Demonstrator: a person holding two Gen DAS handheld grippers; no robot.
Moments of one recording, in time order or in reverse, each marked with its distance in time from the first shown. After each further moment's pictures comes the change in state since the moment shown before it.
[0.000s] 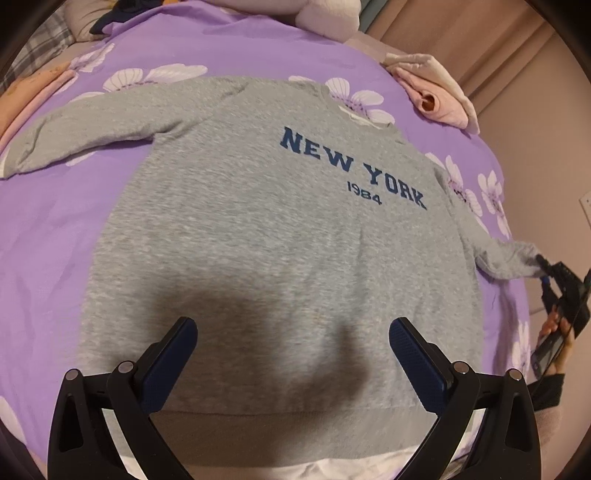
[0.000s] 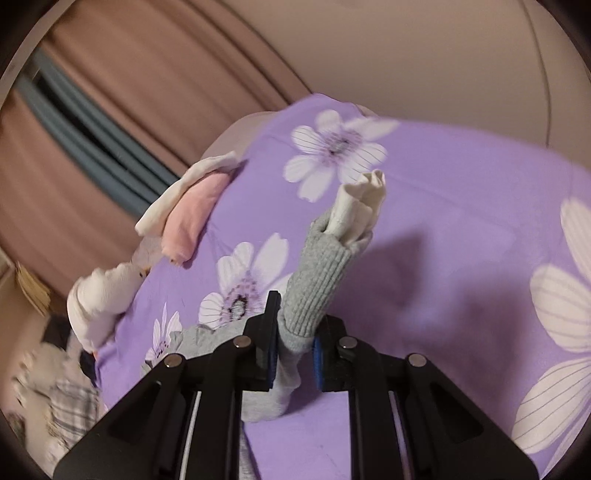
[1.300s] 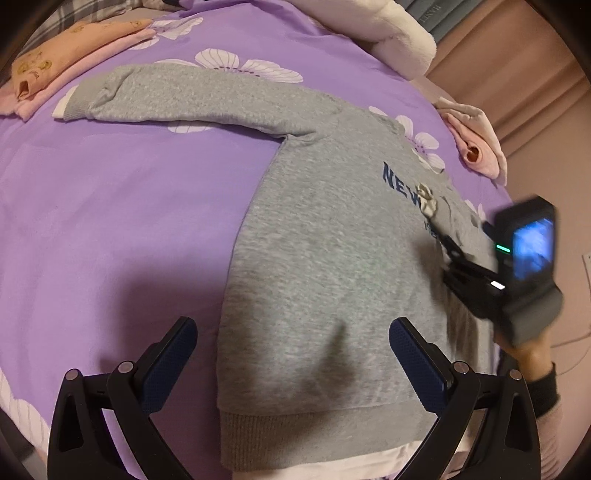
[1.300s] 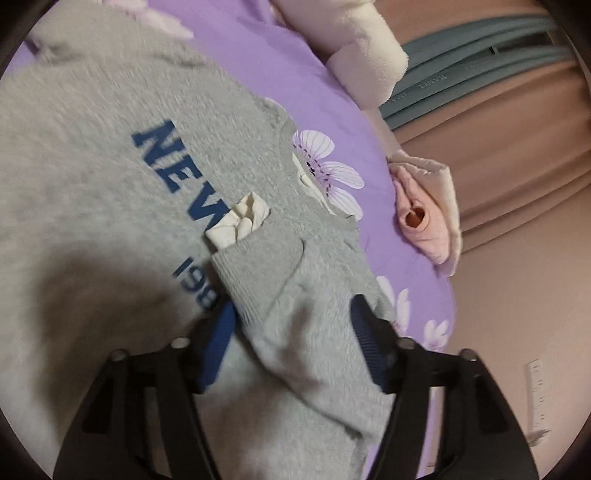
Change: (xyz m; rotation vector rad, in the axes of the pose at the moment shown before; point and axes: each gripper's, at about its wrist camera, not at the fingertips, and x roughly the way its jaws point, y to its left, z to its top) left arm -0.020 0.103 -0.005 -0.169 -0.042 -0.013; right arm 0.090 0.279 -0.275 -1.592 0.113 -0.261
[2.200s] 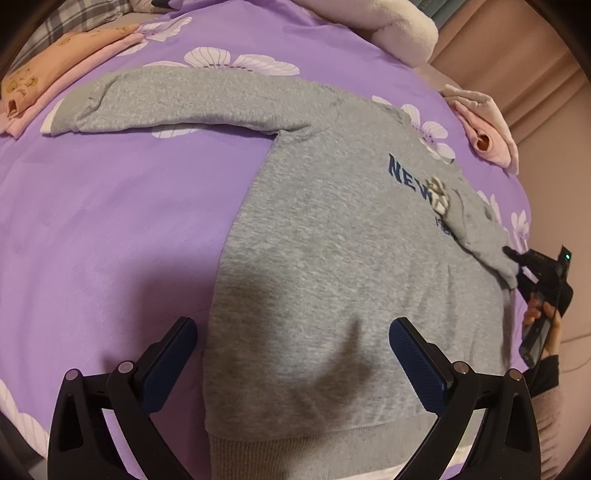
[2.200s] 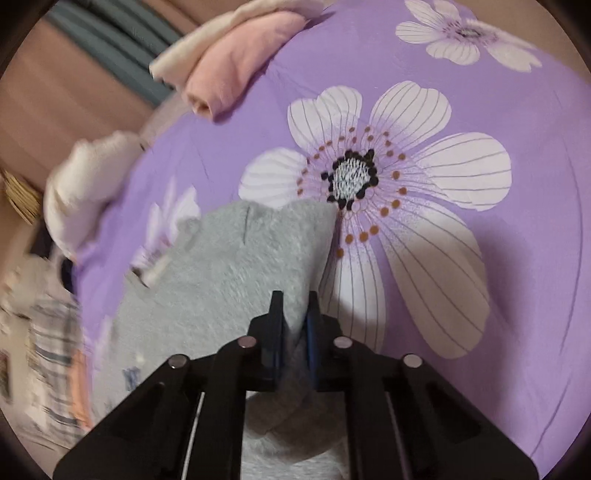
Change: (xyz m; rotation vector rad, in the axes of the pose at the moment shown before) left arm 0.017 -0.014 0.011 0.038 0.028 0.066; right arm 0.117 -0.195 -0.179 1.464 0.094 0.588
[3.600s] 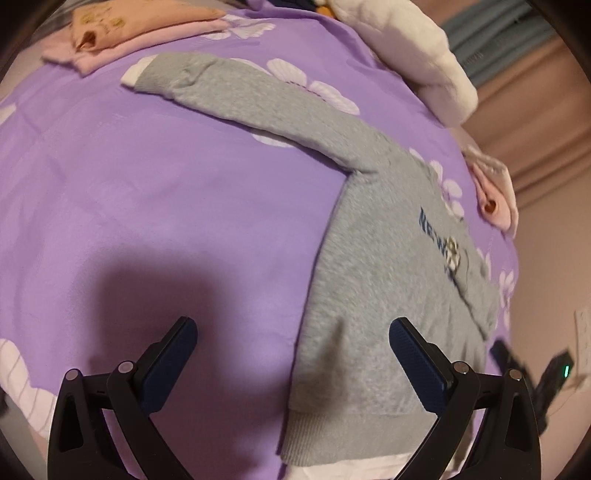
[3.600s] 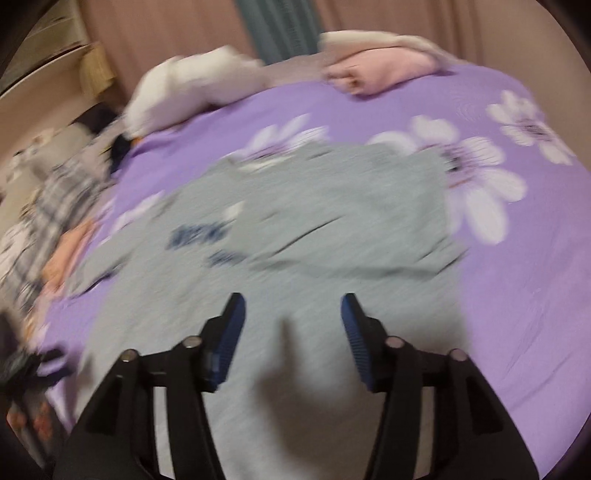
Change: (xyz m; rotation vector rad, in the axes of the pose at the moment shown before) left arm -0.034 0.070 -0.011 -0.228 -0.085 -0.081; right arm -0.084 0.085 -0.168 -0.553 0.033 0.054
